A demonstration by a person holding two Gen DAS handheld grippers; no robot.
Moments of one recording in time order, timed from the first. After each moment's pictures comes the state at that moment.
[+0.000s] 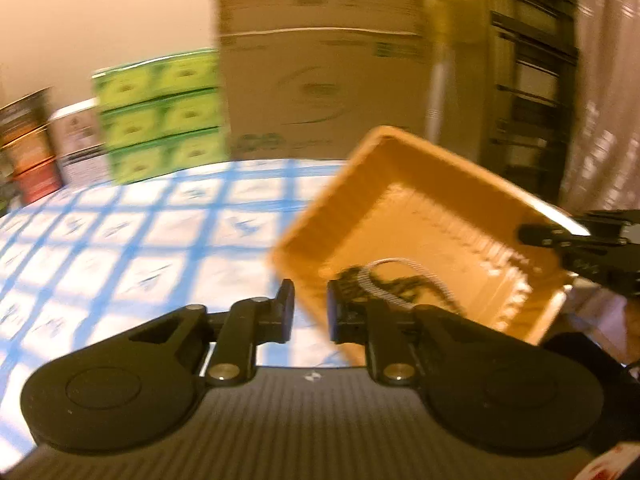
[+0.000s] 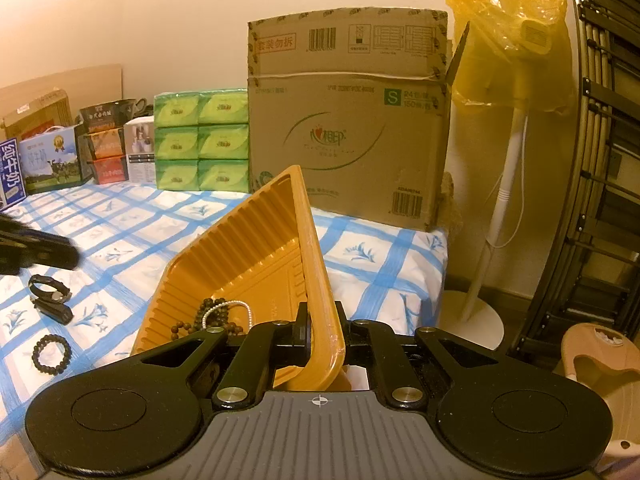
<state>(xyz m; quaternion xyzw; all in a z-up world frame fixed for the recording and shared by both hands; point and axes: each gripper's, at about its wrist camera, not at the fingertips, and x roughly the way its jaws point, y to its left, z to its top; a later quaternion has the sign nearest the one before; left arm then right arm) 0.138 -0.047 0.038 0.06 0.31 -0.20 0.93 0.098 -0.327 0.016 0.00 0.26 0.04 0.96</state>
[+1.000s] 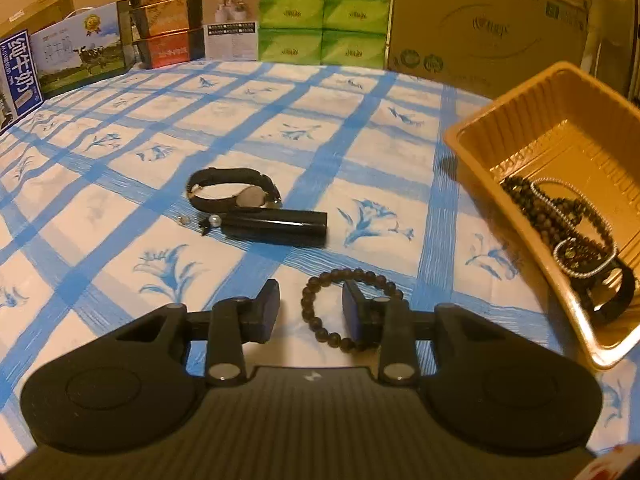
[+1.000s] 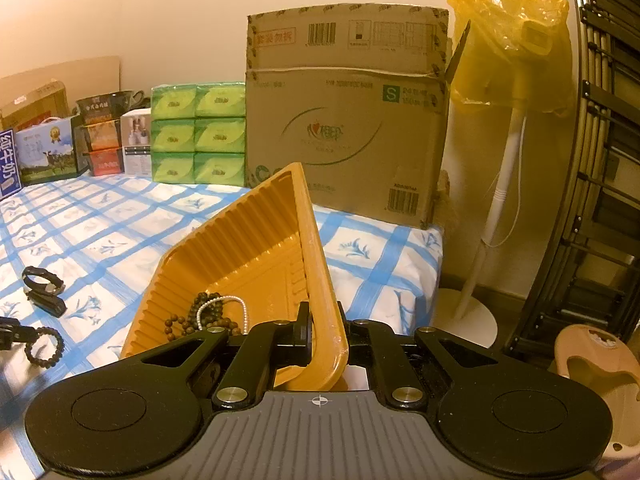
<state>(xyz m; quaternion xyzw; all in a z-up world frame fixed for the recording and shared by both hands) 0.125 0.028 -0.064 0.00 0.39 -0.02 0.92 0.100 -0.329 0.012 -0.01 0.27 0.03 0.96</state>
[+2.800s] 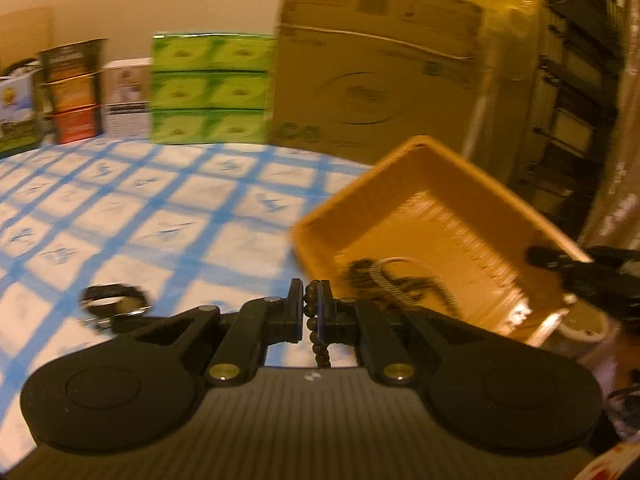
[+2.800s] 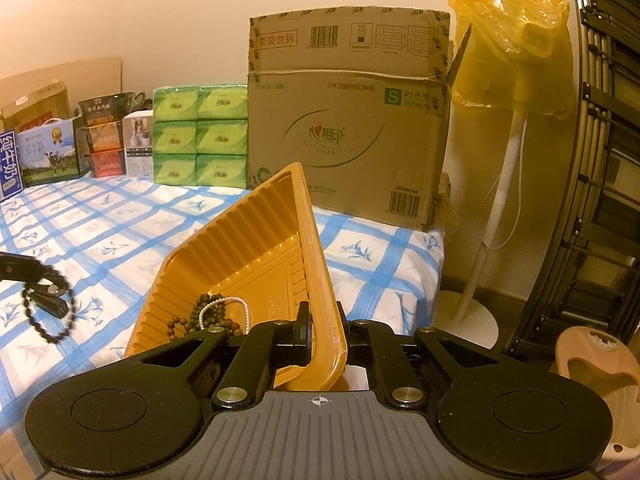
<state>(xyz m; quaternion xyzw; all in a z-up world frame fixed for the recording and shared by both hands) 0.114 -0.045 0.027 -0.02 0.31 -0.17 0.93 0.099 -0.327 0.013 -0.01 0.27 0.03 0.96</state>
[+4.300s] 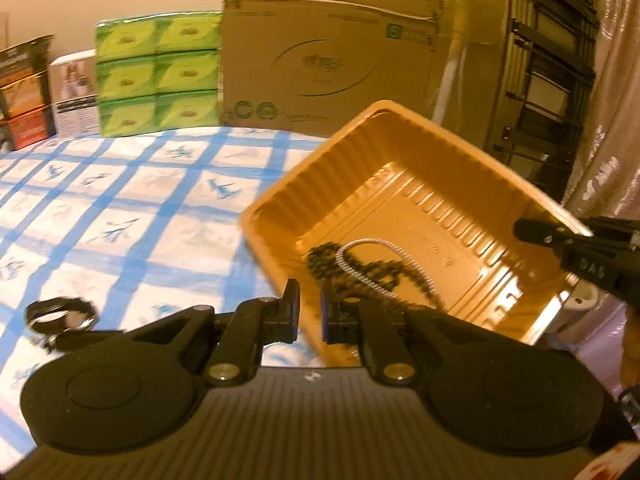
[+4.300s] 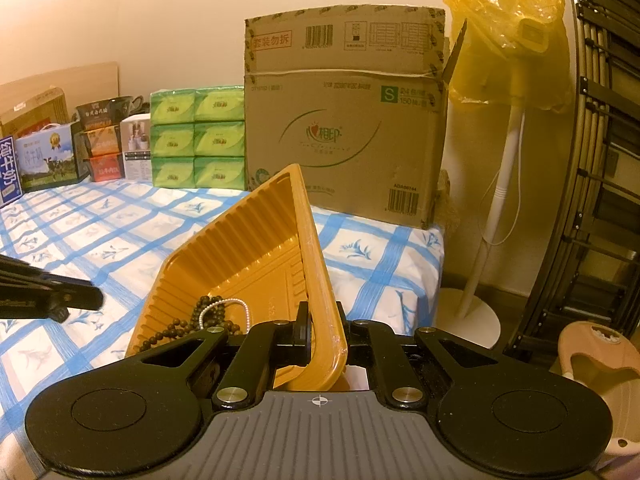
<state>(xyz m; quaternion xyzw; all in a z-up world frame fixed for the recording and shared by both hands) 0.138 -0.070 0.001 0.01 0.34 -0.21 0.92 0.100 -0.328 0.014 0.00 0.27 0.03 0.96</state>
